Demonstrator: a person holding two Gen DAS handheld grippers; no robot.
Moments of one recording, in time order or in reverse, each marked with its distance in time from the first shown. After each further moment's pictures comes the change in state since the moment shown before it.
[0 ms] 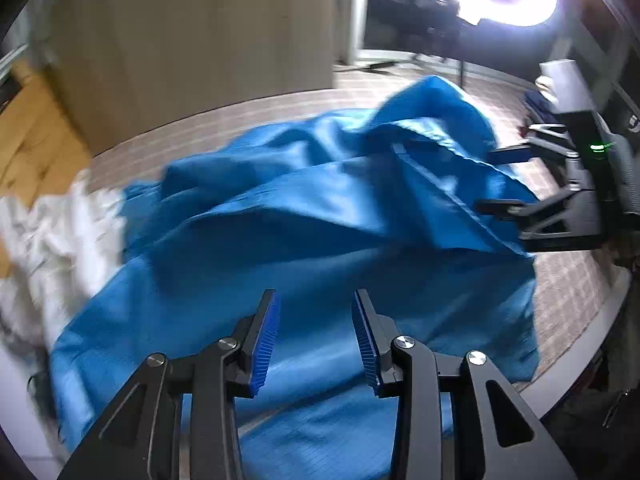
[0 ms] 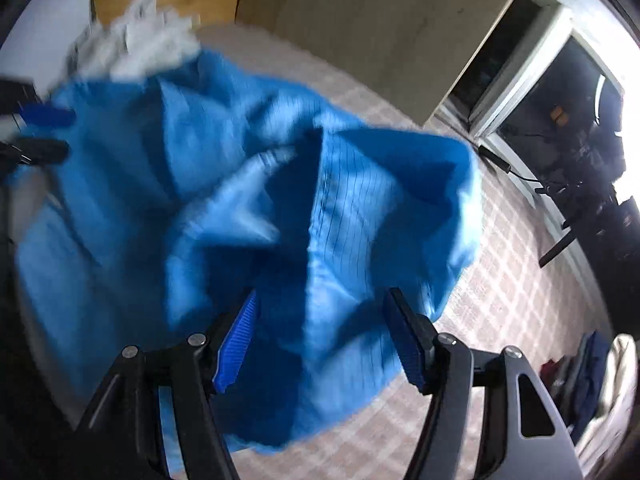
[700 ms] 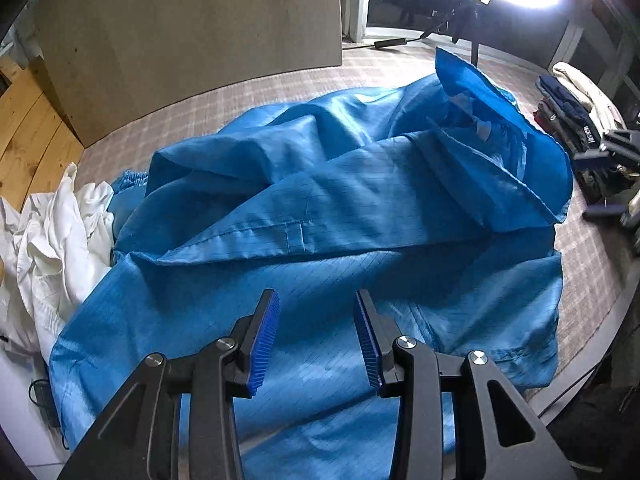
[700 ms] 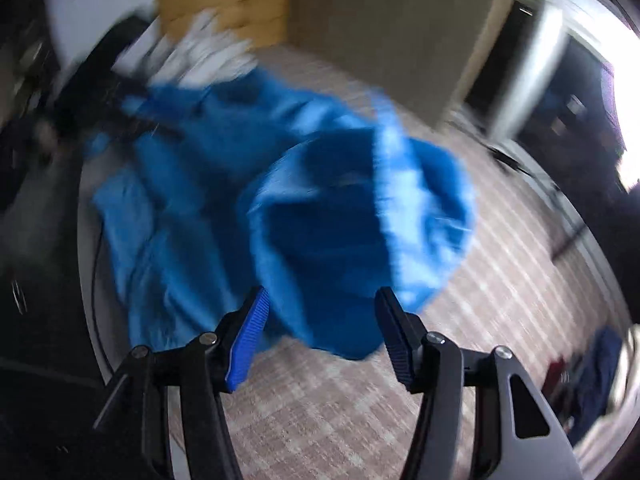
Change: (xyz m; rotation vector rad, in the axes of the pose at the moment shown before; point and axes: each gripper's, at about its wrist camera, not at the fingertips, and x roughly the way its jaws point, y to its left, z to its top) left arm 0.019 0.017 -0.001 -0.024 0.067 0.037; right arm -0.066 -0.023 -0.068 -0.203 -0.123 0.237
